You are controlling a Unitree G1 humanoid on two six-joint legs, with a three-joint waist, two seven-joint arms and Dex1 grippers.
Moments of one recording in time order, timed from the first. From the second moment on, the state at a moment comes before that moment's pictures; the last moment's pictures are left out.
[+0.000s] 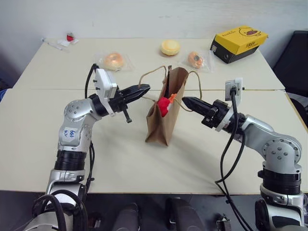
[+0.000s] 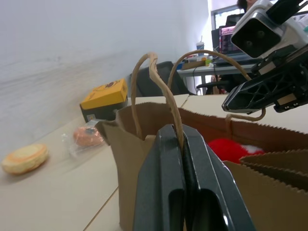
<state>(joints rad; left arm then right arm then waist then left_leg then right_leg) -0.65 0.42 0.06 0.05 -0.45 0.14 -0.93 -0.49 -0.49 -0.21 -0.33 1.14 0.88 0.39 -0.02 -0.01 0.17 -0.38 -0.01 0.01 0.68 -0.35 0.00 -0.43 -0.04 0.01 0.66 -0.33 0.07</state>
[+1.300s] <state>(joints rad) -0.15 0.52 0.15 -0.48 -0.60 0.42 -0.70 -0.12 -0.68 -0.03 -0.27 0.50 0.34 0.89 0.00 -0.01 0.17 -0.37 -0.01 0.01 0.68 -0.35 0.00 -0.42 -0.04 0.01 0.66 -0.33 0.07</state>
